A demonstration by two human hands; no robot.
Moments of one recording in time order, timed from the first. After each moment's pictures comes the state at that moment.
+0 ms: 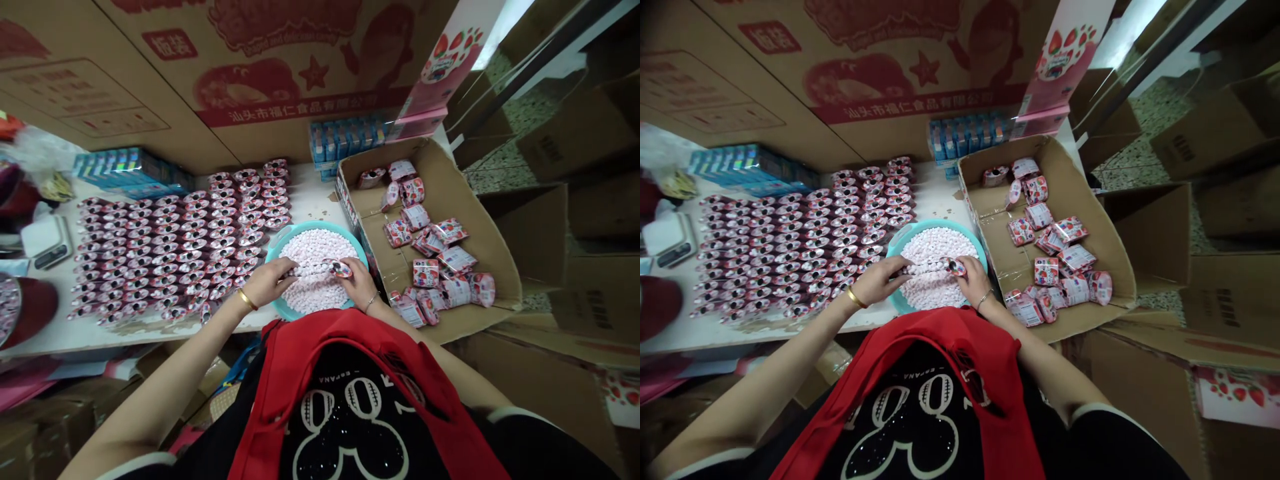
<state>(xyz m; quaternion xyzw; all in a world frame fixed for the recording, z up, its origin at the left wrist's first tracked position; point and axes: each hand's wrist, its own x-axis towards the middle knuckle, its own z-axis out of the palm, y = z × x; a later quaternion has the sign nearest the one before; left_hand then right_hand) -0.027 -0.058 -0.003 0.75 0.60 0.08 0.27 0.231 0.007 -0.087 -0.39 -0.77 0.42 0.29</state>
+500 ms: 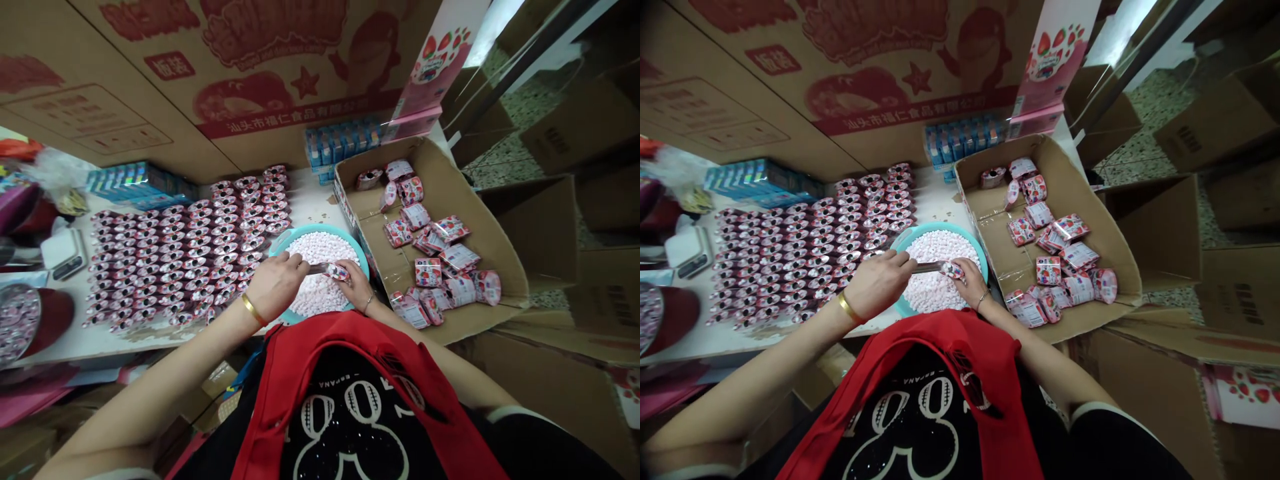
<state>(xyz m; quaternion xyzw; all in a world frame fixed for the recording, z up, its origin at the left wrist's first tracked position) 0.031 -0.030 0.082 0.76 0.63 -0.11 0.16 0.226 0.005 -0.090 -0.36 -0.74 0.48 0.31</state>
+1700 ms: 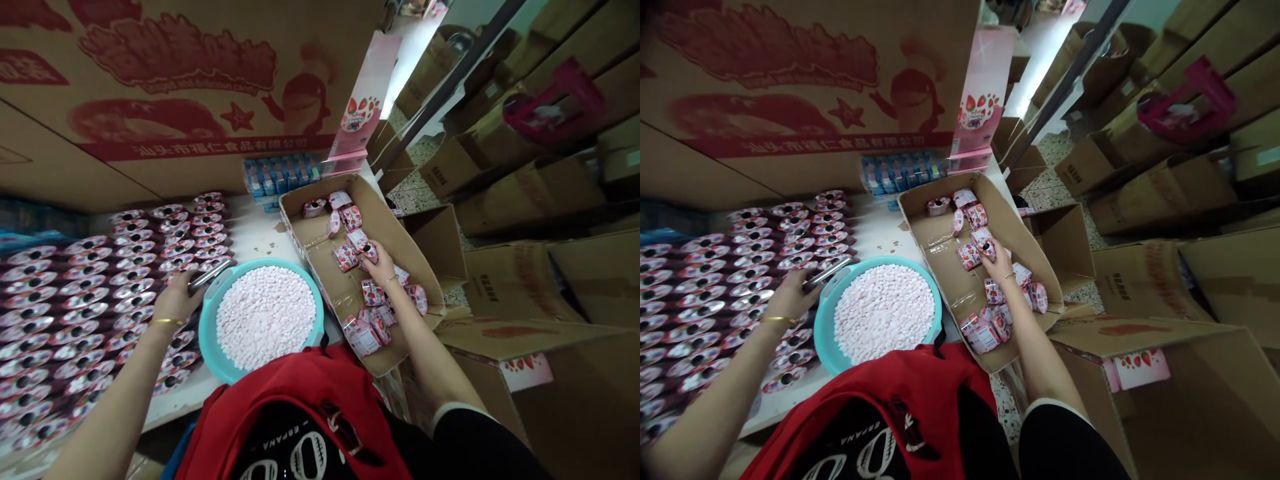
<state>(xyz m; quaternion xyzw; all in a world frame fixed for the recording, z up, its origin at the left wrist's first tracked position) -0.129 0.004 -0.090 0.60 0.79 0.04 0.13 0.368 0.168 -0.096 -0.57 -0.73 0.26 0.28</state>
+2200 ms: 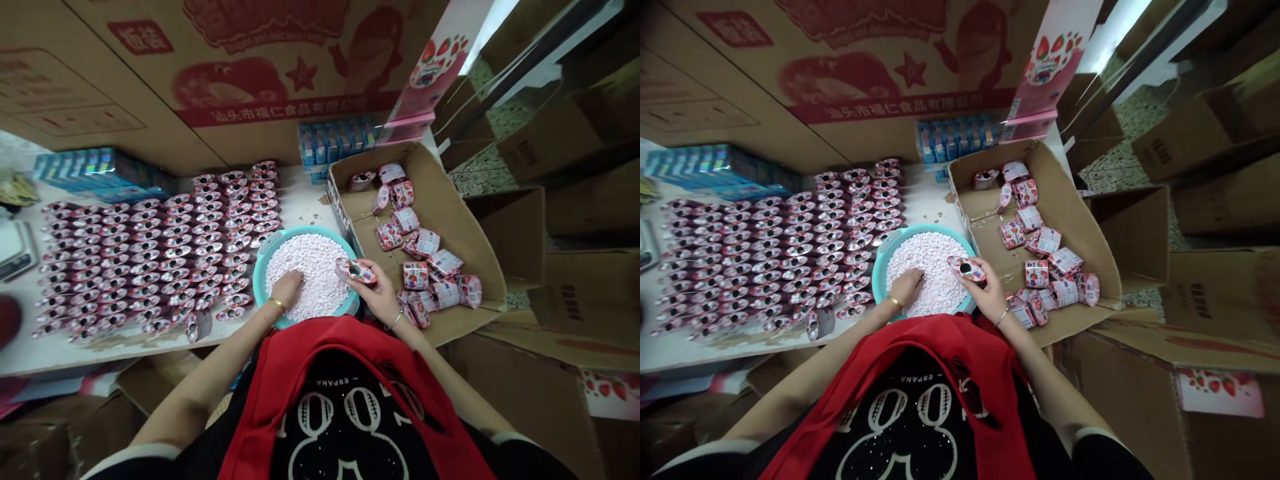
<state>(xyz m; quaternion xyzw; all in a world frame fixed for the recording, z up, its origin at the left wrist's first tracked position) 0.015 -0.060 -0.115 0.65 0.70 -0.02 0.28 0.258 0.017 -0.031 -0.47 -0.58 0.58 0.33</state>
